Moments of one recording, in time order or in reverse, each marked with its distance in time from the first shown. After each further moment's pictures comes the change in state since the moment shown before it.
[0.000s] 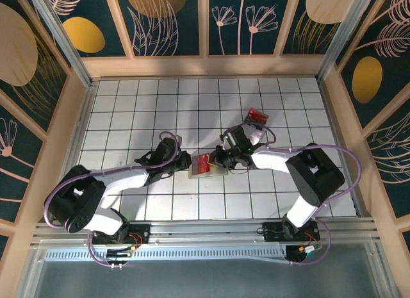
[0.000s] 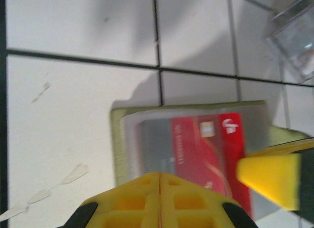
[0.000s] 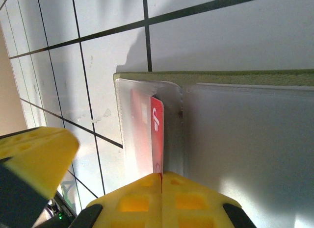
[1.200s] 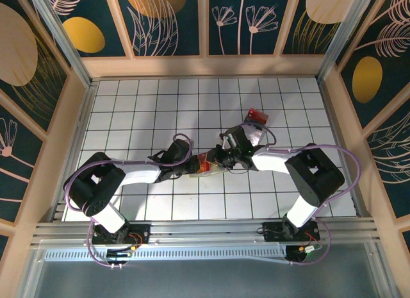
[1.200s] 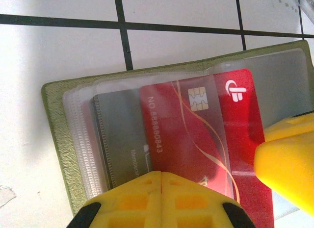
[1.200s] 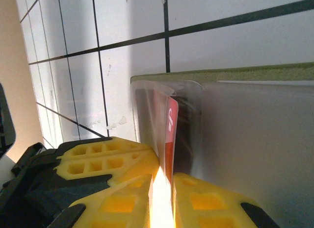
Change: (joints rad) left arm -0.059 0.192 0.066 0.037 0.053 0.060; right arm 0.005 0.000 -0.032 0.118 -0.014 0.043
